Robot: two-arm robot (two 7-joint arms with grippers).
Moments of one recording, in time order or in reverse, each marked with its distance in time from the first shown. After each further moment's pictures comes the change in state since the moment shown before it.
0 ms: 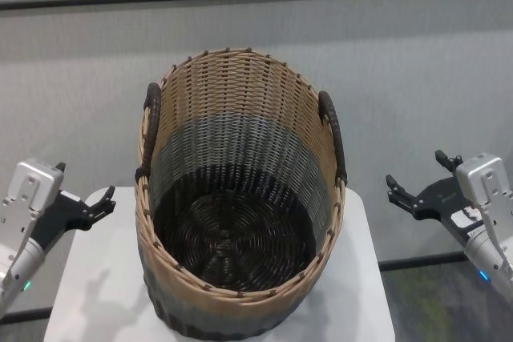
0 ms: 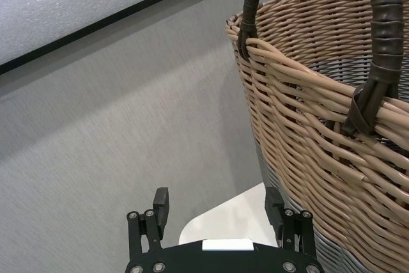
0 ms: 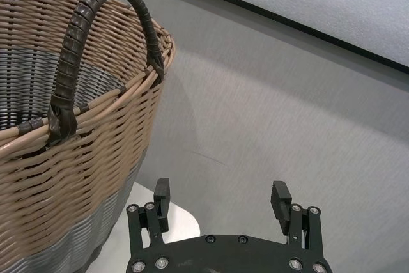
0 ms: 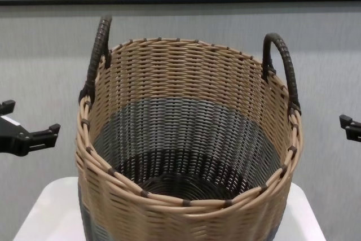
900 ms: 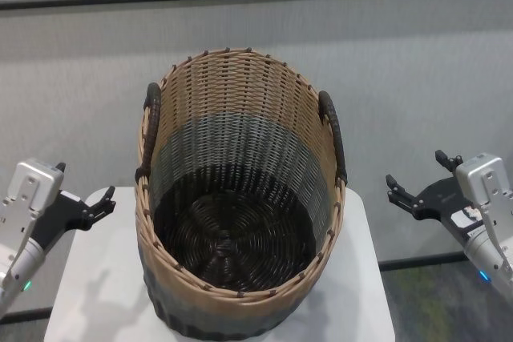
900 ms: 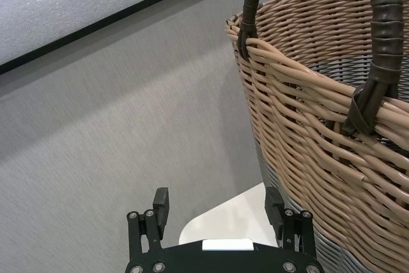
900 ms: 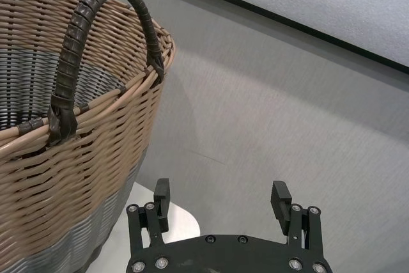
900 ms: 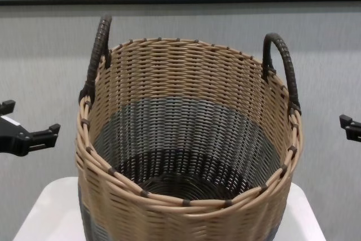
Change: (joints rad) left arm 0.000 0.000 0.000 0.000 0.000 0.000 0.000; right arm 0.000 0.000 0.000 0.000 0.000 0.000 0.000
